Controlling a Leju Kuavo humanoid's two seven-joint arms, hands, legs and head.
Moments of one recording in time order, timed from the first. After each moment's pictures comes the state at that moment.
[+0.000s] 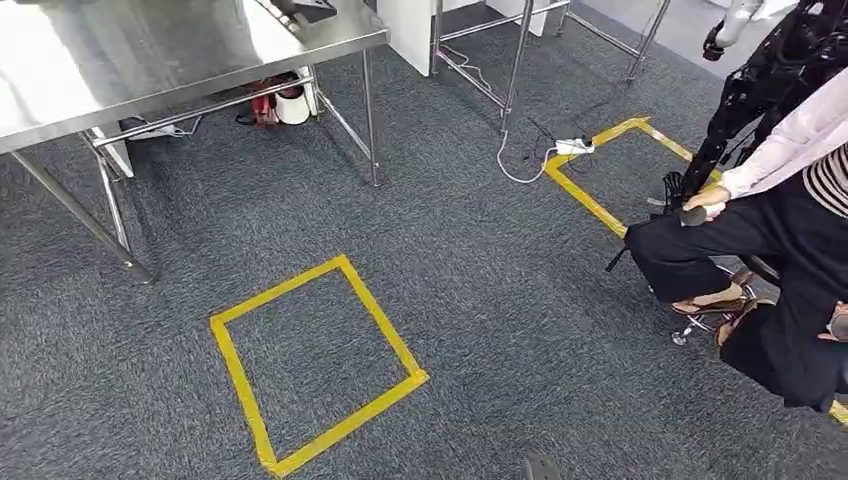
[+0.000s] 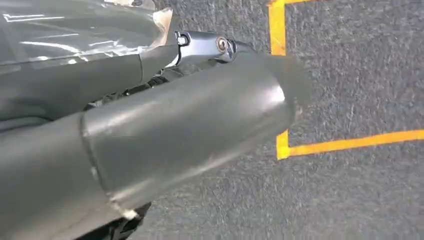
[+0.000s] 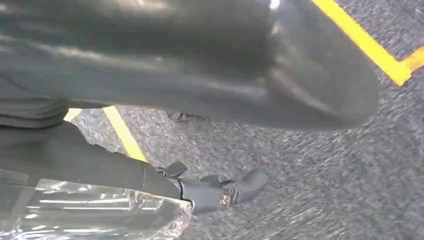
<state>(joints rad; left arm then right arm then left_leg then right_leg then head) -0.07 -0.20 0.81 -0.21 -0.22 -0.23 -0.53 -0.16 0.19 -0.16 -0.23 0.18 -0.17 -0.25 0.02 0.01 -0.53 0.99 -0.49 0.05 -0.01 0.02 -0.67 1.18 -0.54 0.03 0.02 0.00</state>
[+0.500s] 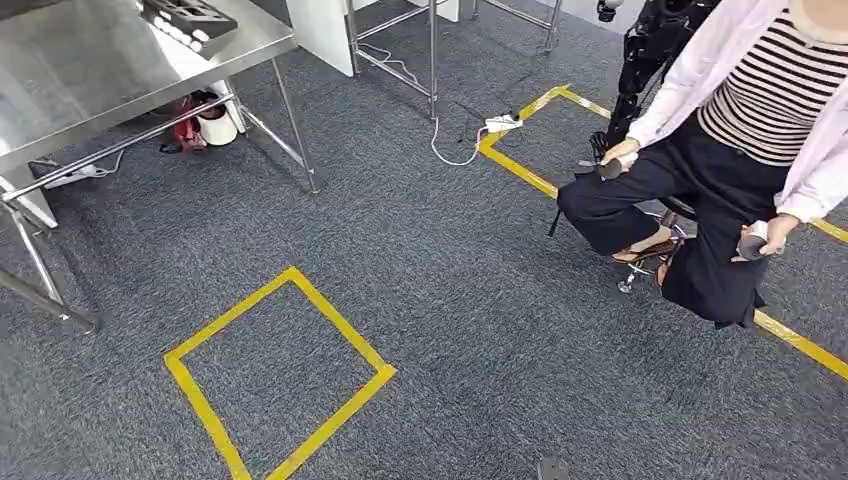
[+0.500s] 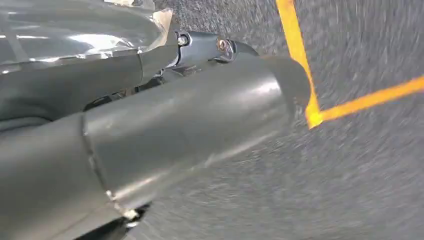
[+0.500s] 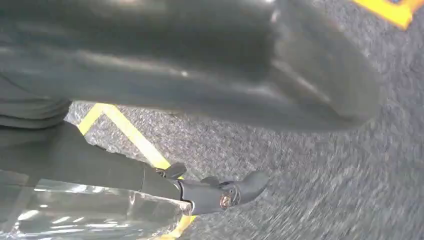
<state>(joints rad) -0.07 -0.21 0.81 -0.21 -0.26 -0.23 -0.51 -0.15 0.19 -0.18 -0.23 0.17 -0.17 -0.26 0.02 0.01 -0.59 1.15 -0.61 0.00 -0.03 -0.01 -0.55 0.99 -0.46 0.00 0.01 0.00</state>
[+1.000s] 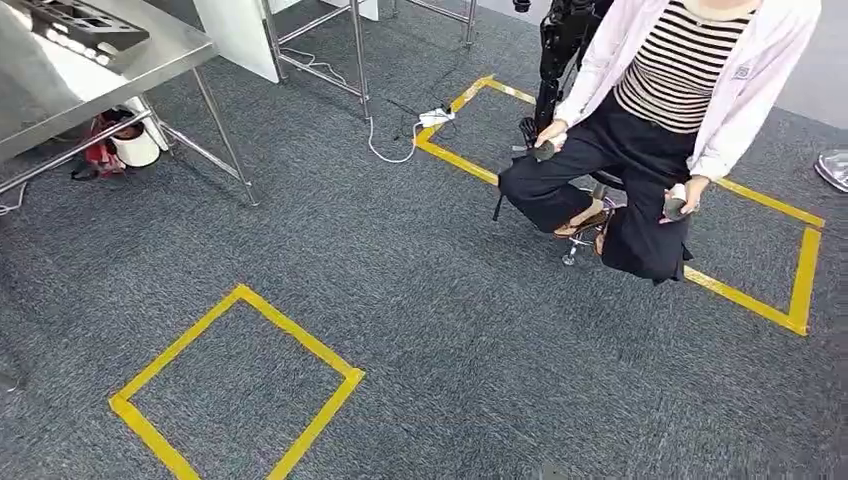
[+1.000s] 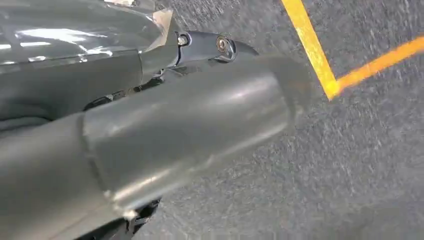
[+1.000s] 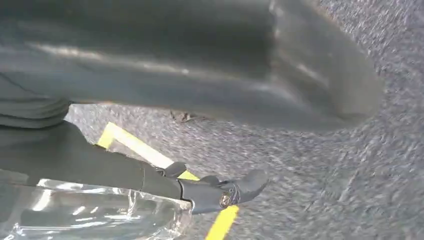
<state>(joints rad) -0.07 -0.21 0.81 -0.21 -0.26 -0.27 -0.51 -0.14 0.18 -0.20 -0.23 0.15 -0.17 -0.28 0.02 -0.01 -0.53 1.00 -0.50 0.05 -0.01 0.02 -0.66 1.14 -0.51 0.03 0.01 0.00</state>
